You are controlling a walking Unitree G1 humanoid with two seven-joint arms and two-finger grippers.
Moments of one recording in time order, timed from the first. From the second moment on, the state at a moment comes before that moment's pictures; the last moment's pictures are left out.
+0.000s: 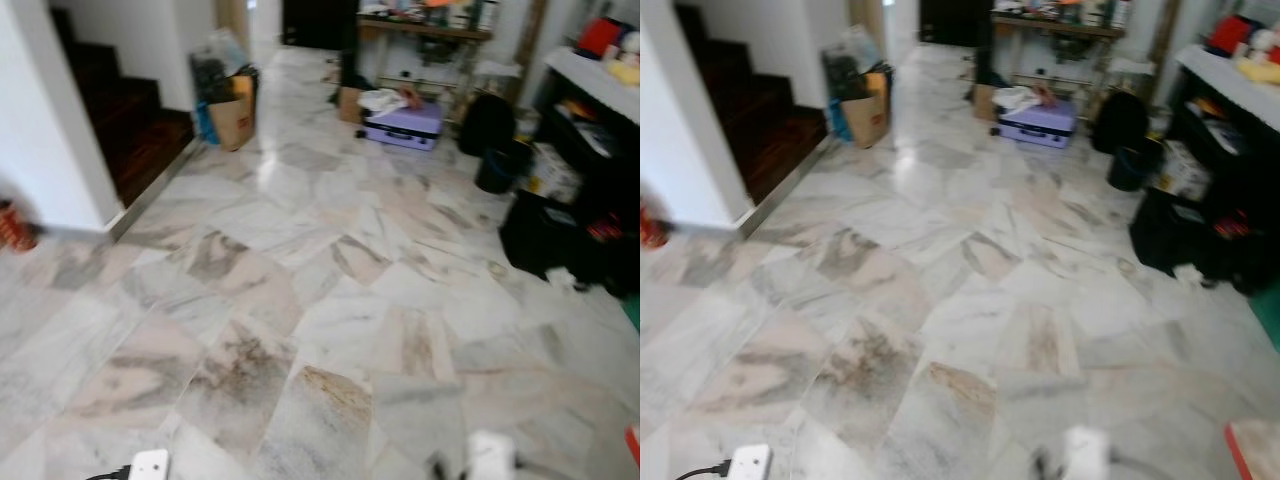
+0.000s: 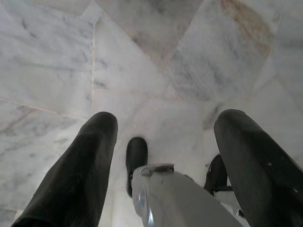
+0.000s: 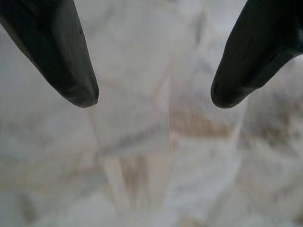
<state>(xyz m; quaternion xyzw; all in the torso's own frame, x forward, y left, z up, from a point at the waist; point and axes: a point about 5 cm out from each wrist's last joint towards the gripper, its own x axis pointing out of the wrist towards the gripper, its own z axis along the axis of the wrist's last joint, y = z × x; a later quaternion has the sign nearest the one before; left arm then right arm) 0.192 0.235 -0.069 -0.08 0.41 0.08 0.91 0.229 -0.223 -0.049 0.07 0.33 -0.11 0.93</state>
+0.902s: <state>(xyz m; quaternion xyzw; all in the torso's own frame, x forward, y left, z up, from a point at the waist) 0.186 0.229 -0.073 -0.02 0.43 0.06 0.90 0.194 -0.189 -0.076 0.11 0.41 -0.07 0.91</state>
